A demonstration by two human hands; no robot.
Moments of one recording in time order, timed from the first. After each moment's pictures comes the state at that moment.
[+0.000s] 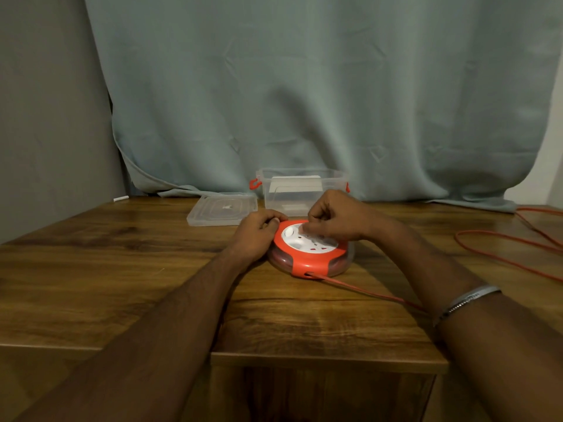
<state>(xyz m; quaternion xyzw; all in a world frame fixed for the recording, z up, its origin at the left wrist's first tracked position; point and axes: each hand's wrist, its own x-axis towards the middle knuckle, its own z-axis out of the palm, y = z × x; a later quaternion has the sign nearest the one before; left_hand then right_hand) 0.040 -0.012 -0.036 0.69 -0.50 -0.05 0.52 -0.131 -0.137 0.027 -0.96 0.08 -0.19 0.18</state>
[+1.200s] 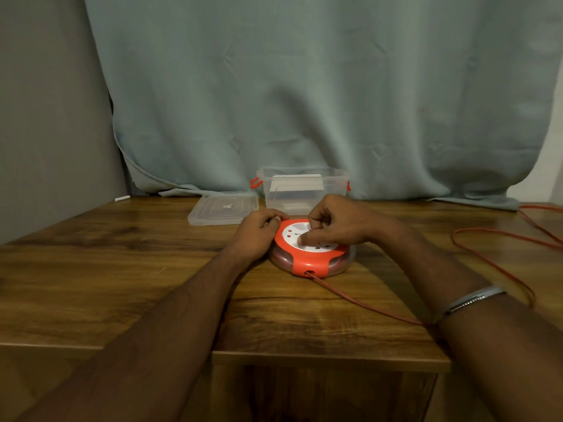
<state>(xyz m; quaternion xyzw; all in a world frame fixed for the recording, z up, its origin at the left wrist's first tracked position) 0.041 -0.012 -0.037 0.69 -0.50 -0.06 0.52 -0.132 -0.135 0.023 -0.97 0.12 -0.15 0.17</state>
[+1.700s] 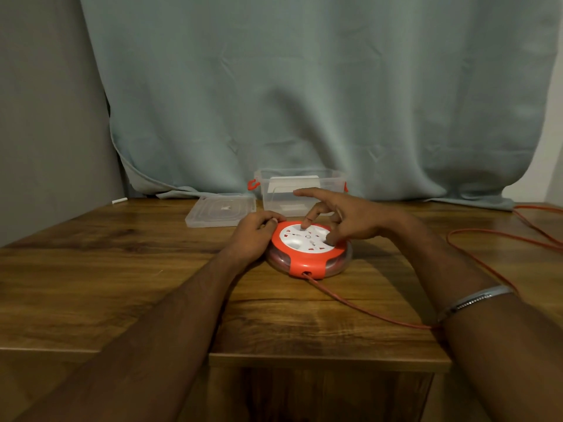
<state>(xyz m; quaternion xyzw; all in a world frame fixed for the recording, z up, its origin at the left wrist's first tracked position) 0.039 -0.012 -0.035 0.70 -0.48 -0.07 0.52 -0.147 -0.154 0.035 -0.96 0.10 -0.07 0.24</state>
